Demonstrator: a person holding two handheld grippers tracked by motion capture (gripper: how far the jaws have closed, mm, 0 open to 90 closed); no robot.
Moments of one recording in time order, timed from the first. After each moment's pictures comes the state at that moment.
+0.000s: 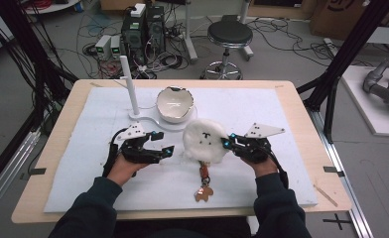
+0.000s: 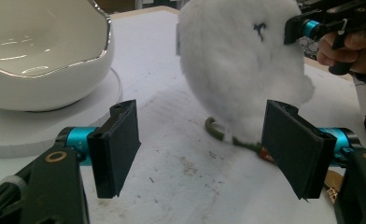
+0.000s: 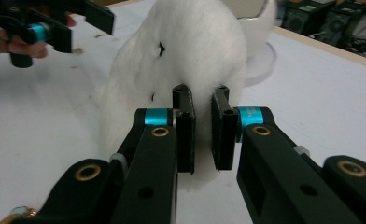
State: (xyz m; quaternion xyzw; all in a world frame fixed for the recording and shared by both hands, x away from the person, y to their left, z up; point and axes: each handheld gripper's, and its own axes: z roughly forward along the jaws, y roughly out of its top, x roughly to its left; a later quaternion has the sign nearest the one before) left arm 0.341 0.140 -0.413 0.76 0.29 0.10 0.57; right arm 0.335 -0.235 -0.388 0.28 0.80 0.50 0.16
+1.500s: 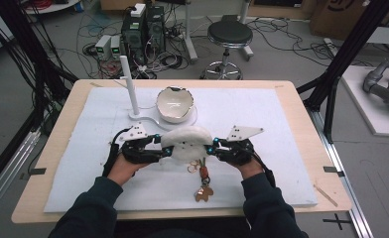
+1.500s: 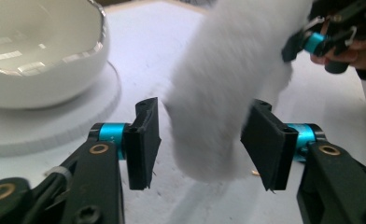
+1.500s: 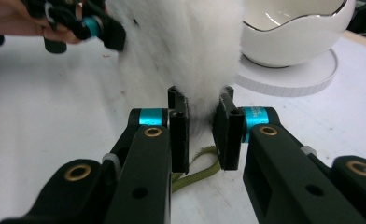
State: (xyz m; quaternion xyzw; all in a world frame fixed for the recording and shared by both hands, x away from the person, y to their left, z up) left arm 0.341 0.141 -0.411 0.77 0.27 0.11 0.56; right arm 0.338 -0.195 -0.396 0.22 0.83 0.49 0.13
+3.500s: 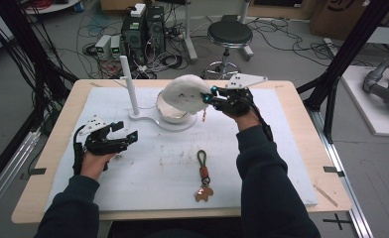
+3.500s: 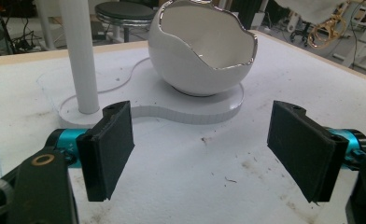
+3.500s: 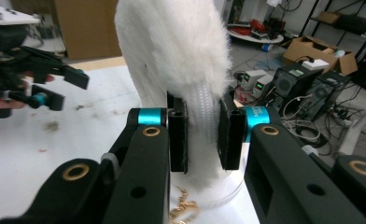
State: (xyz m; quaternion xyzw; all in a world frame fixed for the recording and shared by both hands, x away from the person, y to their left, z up) left arm 0.351 0.235 -0.416 0.70 0.40 0.20 0.56; right arm 0.413 -0.176 -0.291 0.20 0.80 0.53 0.21
